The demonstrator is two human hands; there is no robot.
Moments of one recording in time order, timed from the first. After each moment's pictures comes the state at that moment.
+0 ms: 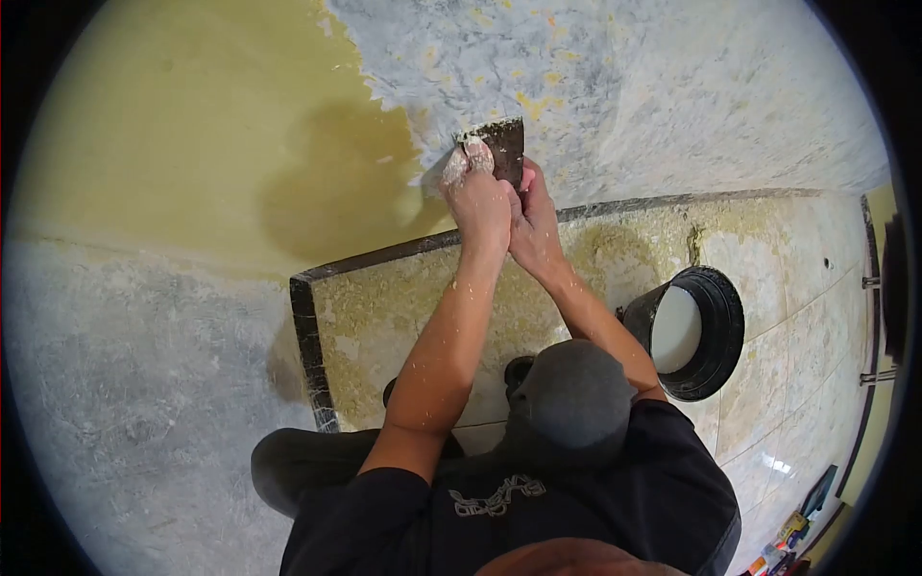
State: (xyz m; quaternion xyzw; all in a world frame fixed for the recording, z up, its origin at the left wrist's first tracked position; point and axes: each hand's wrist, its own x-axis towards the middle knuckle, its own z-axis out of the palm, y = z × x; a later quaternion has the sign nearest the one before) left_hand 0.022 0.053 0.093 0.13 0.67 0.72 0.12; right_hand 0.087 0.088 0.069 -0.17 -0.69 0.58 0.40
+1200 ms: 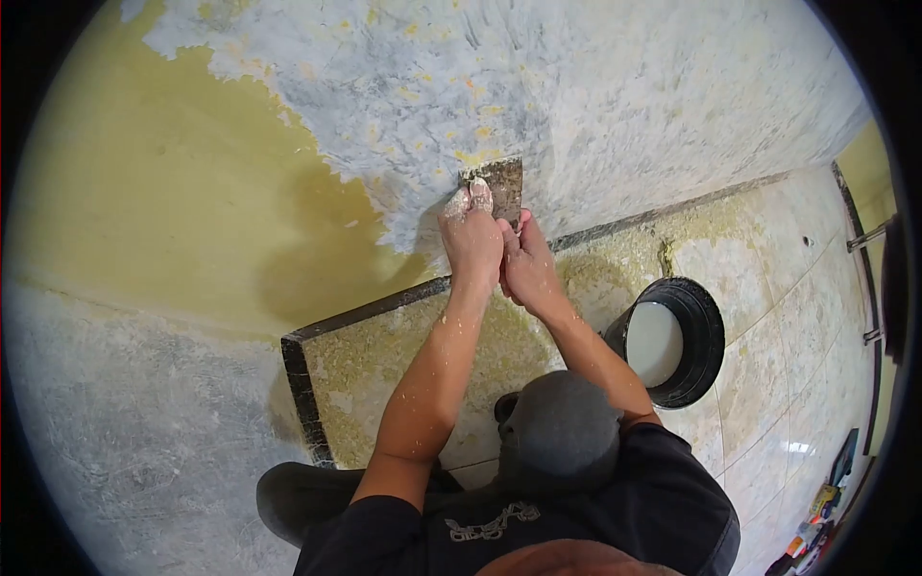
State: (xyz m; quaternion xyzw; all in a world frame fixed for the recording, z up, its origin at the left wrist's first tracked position) left_hand 0.056 0.085 0.149 0.09 0.60 0.76 0.22; right_hand 0.127 0.106 0.101 -0.30 -0.58 0.69 0.30
